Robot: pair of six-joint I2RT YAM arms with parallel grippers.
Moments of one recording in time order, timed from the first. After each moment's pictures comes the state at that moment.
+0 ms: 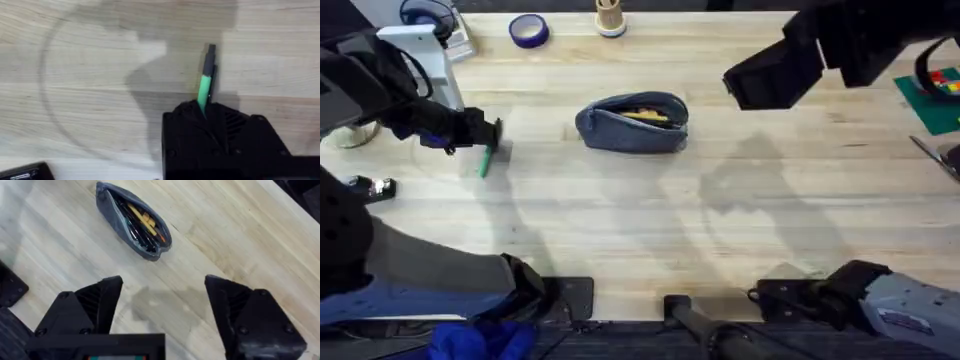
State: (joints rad) left arm 0.54 1.65 0.98 -0.59 0.18 0.45; right arm 0.54 1.24 1.61 -1.22 -0.04 -0.18
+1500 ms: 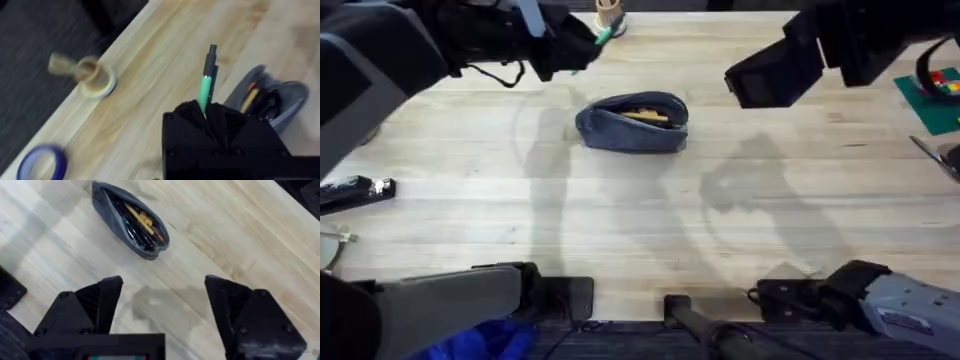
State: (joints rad) left arm 0.08 1.45 1.07 -0.38 0.81 0.79; right arm 0.54 1.24 1.61 -1.23 -0.02 -0.16
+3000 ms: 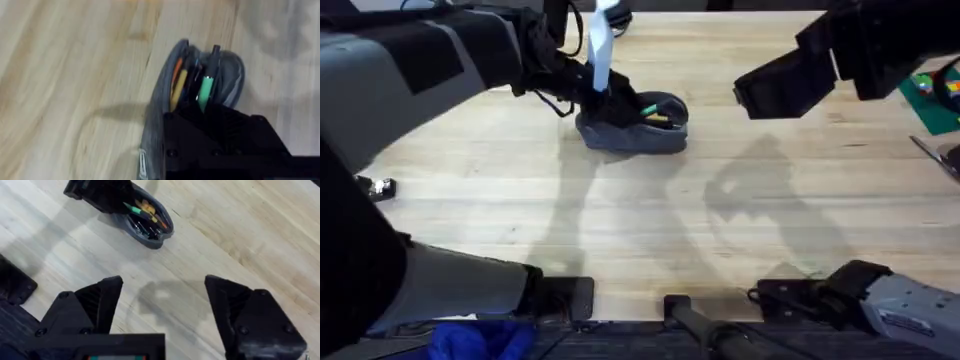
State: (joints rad) left arm -0.15 1.60 1.08 -0.64 0.75 1.00; right arm 0.54 1.22 1.61 -1.30 -0.02 -0.10
